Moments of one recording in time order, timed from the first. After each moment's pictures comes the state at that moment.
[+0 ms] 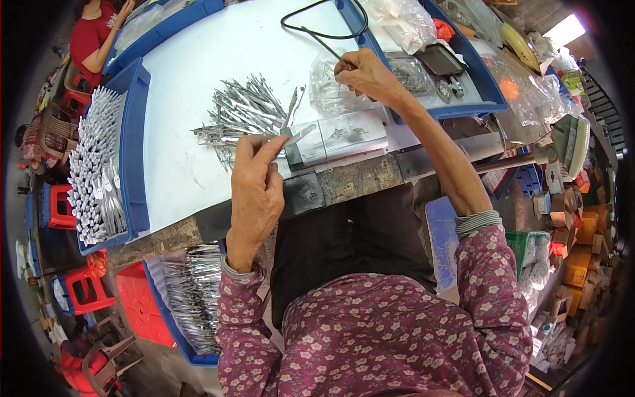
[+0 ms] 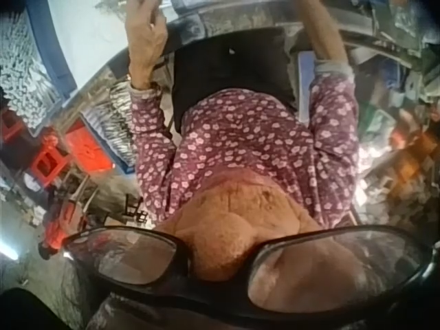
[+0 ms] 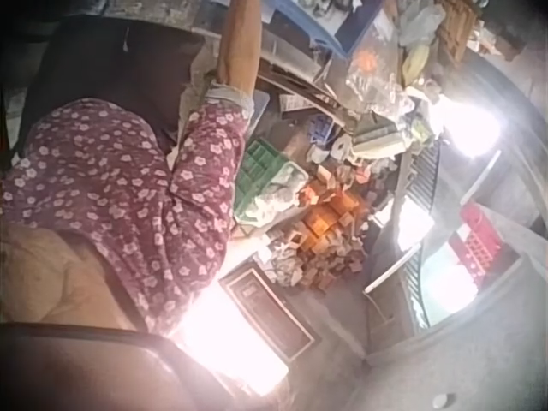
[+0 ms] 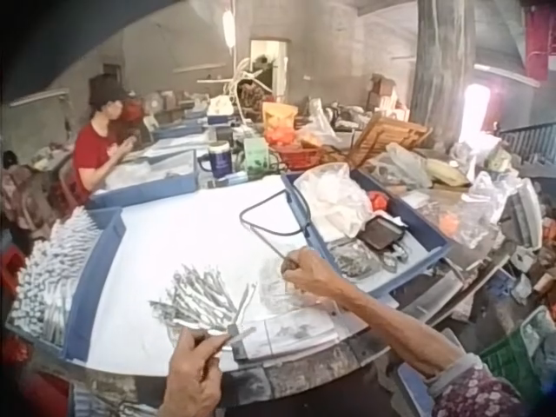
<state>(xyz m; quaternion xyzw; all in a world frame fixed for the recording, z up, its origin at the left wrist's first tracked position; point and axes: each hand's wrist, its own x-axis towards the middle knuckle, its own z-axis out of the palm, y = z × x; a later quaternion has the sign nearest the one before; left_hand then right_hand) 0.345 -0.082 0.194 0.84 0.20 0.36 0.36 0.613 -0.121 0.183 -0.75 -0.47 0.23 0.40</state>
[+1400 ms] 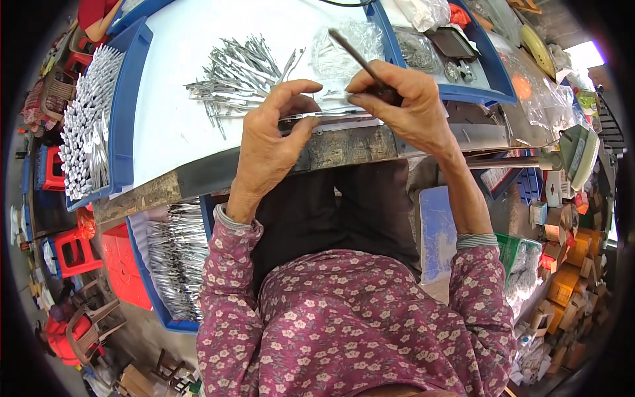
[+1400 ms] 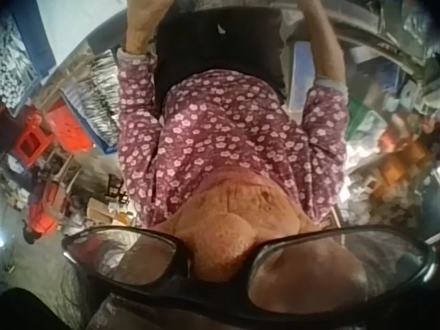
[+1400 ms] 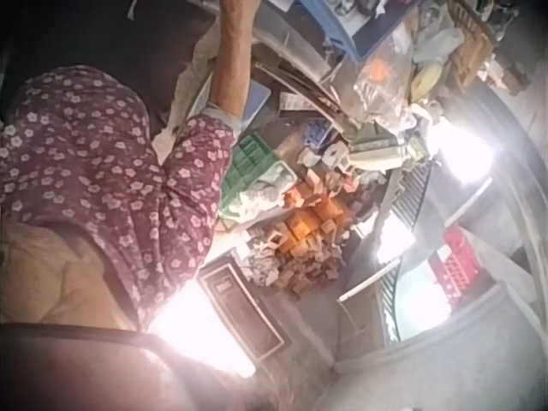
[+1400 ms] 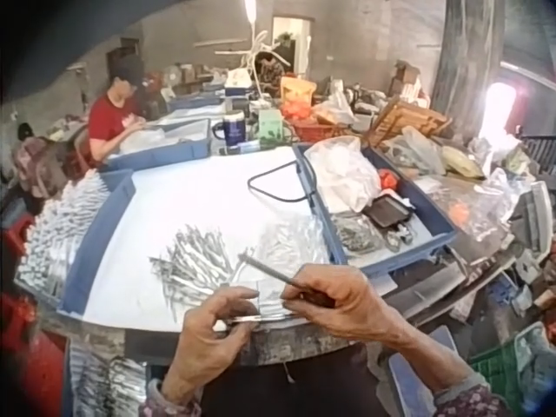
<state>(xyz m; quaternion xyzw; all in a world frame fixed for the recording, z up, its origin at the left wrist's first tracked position) 0.371 -0.109 0.193 0.74 0.18 0.31 0.57 0.538 -0.216 0.228 -0.62 -0.60 0.18 0.48</state>
